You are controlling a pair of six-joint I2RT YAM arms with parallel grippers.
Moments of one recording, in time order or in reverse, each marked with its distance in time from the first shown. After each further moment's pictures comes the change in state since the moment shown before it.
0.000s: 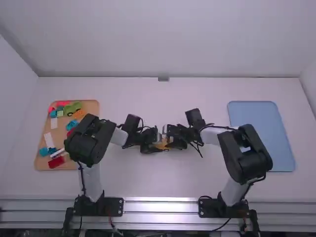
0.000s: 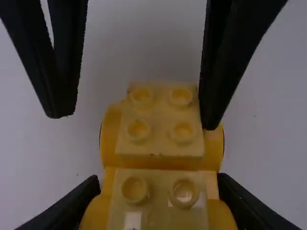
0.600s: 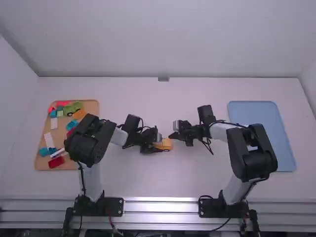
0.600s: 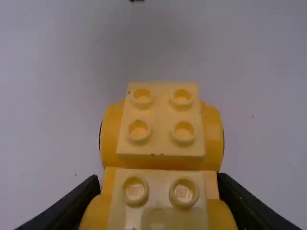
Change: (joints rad) left arm 0.000 0.000 0.000 -0.001 0.003 0.000; right arm -0.135 0.000 0.026 -0.096 -0.329 -0.179
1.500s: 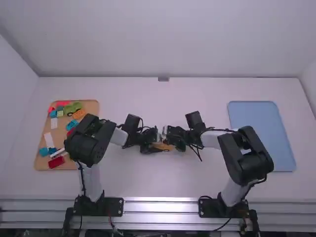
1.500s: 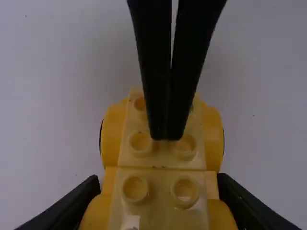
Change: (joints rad) left arm 0.002 0.000 -0.001 0.004 -0.001 0.003; right arm 0.150 -0.018 -0.100 0.195 0.275 0.265
